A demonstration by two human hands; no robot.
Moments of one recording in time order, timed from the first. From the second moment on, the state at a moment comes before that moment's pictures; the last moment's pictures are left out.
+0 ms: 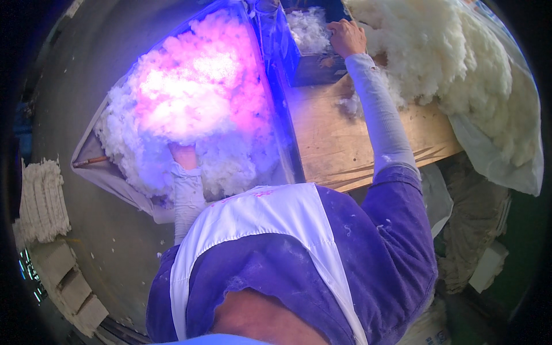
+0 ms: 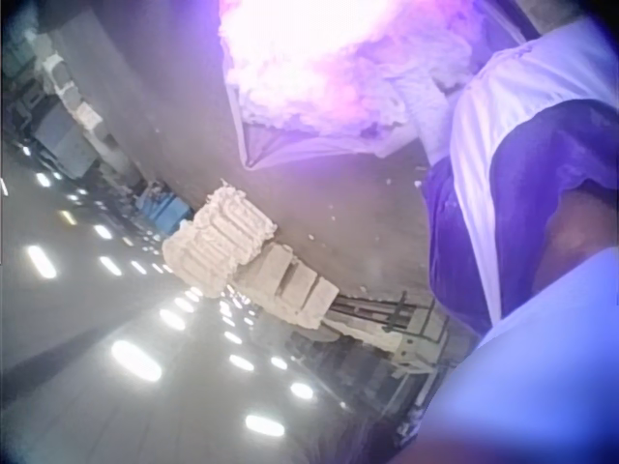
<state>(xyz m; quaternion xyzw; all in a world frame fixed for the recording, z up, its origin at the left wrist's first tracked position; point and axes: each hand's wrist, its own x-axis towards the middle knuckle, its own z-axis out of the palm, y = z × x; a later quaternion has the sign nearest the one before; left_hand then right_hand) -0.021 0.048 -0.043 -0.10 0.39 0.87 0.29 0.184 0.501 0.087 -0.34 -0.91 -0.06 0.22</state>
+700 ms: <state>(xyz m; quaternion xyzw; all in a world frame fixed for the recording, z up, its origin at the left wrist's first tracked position) -0.007 0.078 -0.020 0.02 0.09 0.91 0.40 0.108 0.250 0.072 -0.15 -0.74 0.63 0.20</state>
